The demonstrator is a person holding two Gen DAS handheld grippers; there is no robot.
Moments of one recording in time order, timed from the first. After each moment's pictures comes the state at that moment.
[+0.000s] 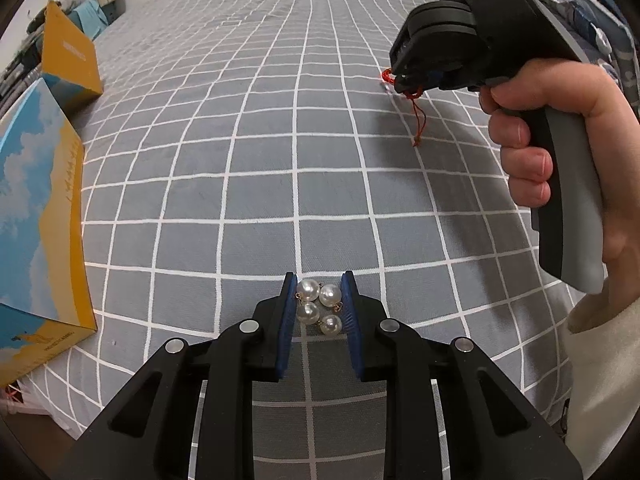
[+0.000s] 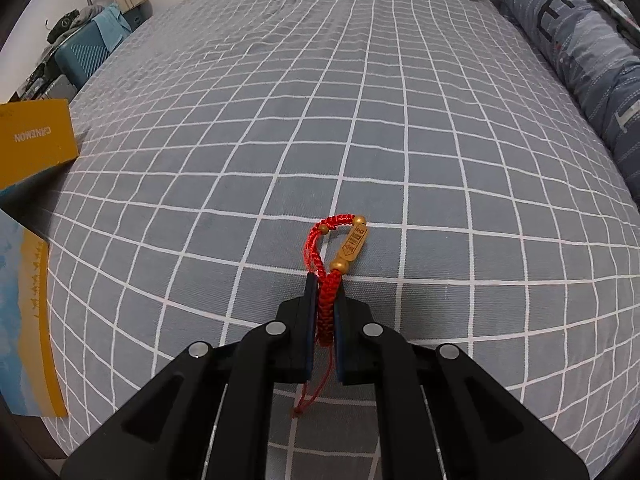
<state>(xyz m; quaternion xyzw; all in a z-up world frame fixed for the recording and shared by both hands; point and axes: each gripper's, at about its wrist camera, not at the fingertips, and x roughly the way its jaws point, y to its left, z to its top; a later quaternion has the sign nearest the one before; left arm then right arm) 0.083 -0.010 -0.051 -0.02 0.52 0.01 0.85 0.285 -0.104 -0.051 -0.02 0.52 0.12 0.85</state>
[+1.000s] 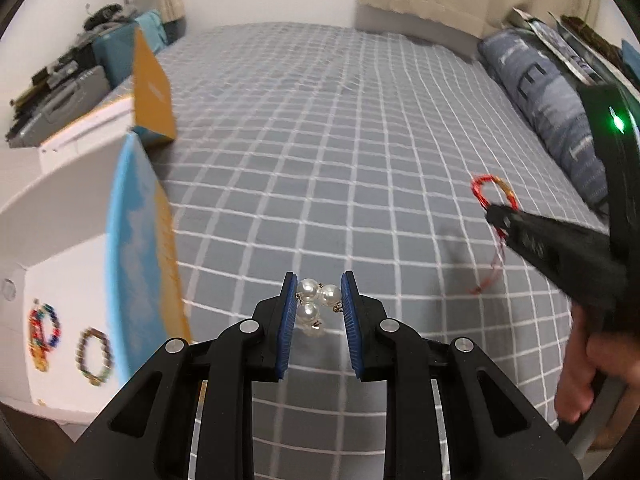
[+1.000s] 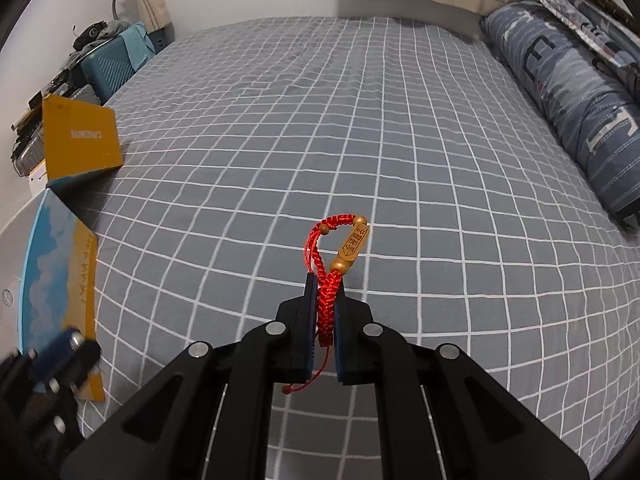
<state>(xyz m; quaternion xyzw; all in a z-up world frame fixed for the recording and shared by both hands) 0.101 0.080 0.036 -0.05 0.44 0.09 0.89 0.205 -0.071 0.016 -0.03 0.46 0.12 0.88</state>
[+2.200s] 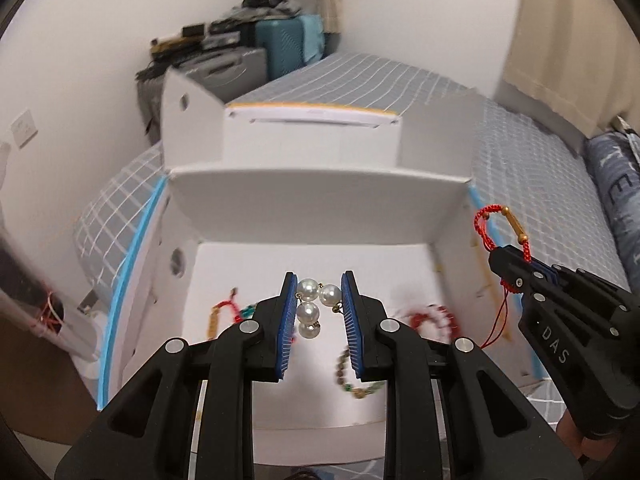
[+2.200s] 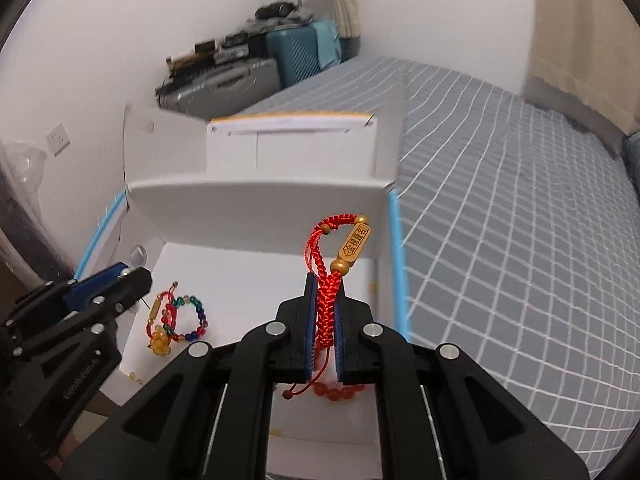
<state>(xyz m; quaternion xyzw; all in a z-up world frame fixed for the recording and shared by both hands) -0.029 0.313 0.081 -0.13 0.39 0.25 0.87 0.074 0.202 0.078 -0.10 0.38 0.34 0.85</state>
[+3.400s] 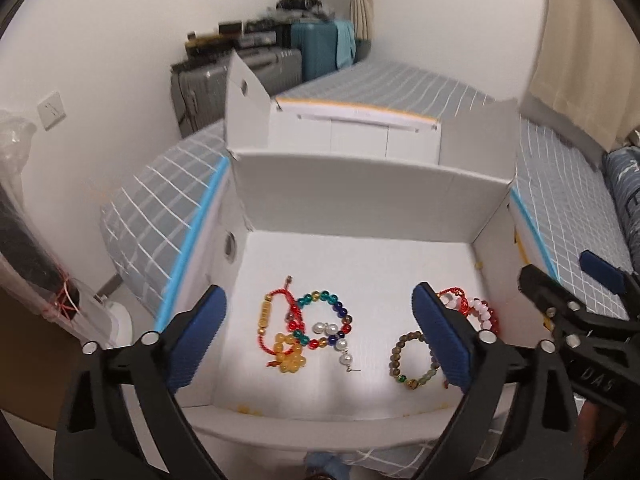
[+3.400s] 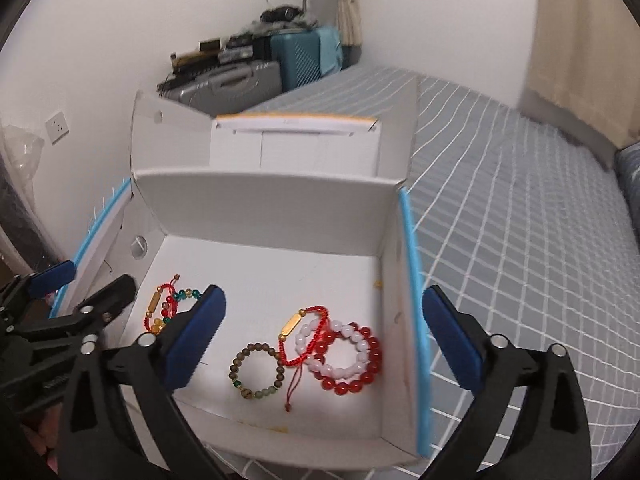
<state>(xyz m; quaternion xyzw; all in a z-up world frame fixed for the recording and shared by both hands) -0.079 0.333 0.081 -0.13 0.36 0.30 0.87 0.040 0.203 0.081 -0.11 0.35 0.32 0.87</state>
